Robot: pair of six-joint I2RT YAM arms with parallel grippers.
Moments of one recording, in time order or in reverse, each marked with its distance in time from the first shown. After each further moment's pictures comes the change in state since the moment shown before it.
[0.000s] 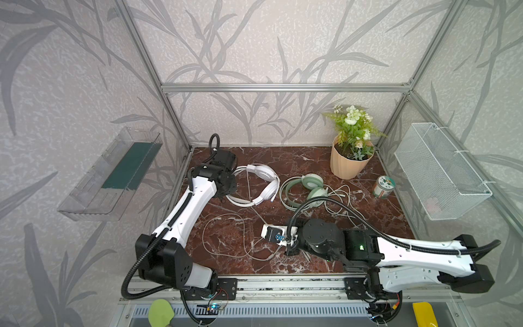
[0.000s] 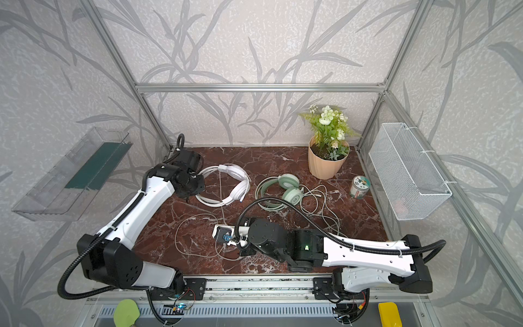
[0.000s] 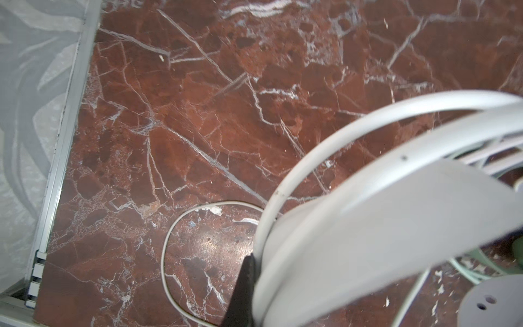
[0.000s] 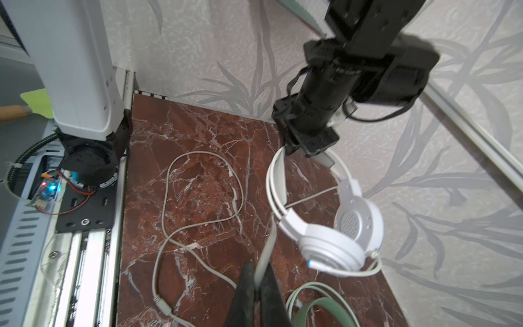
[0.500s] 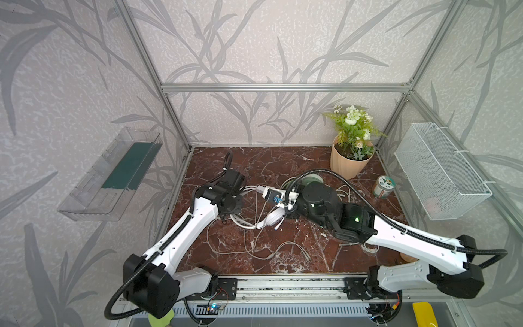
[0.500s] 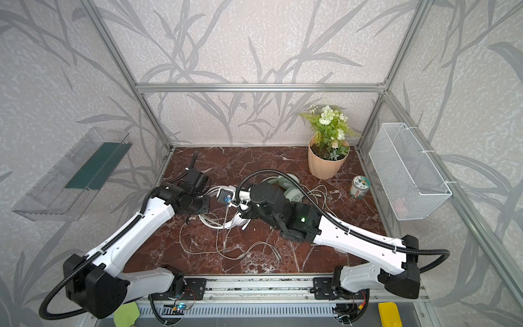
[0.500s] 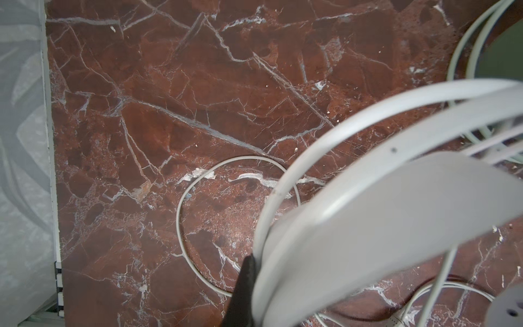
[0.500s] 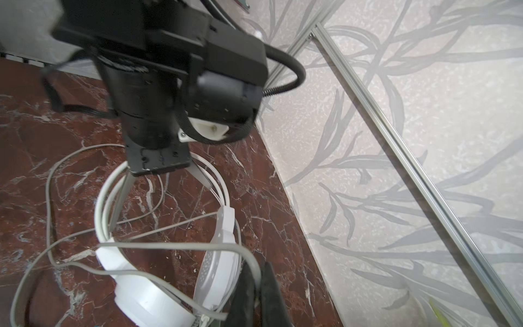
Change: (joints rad) left arm -0.145 -0.219 -0.246 0.025 -0.016 0.113; right arm -0.259 0.098 0.196 -0.058 0.002 -0.148
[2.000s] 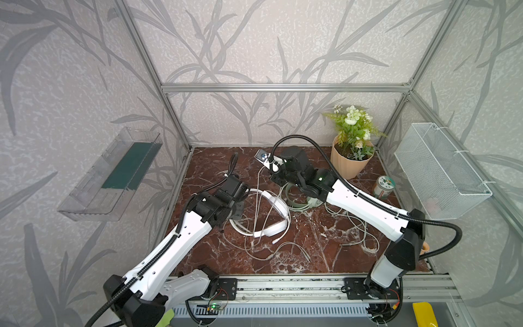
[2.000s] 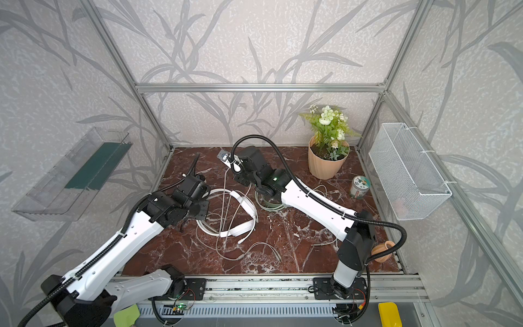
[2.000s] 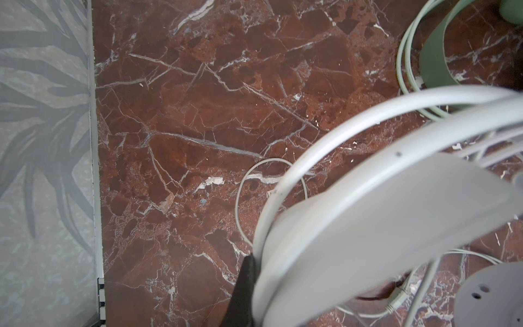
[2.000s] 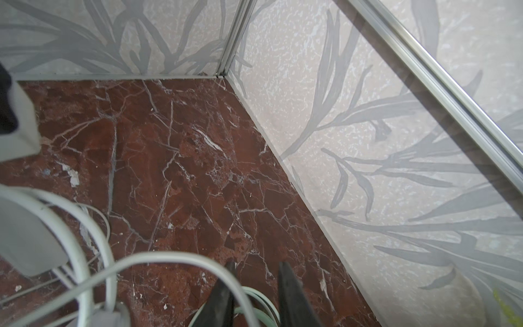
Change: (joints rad) left arm -0.158 -0.120 0.048 -0.106 -0.096 0.025; right arm -0.280 0.400 0.322 -0.022 -0.159 0.151
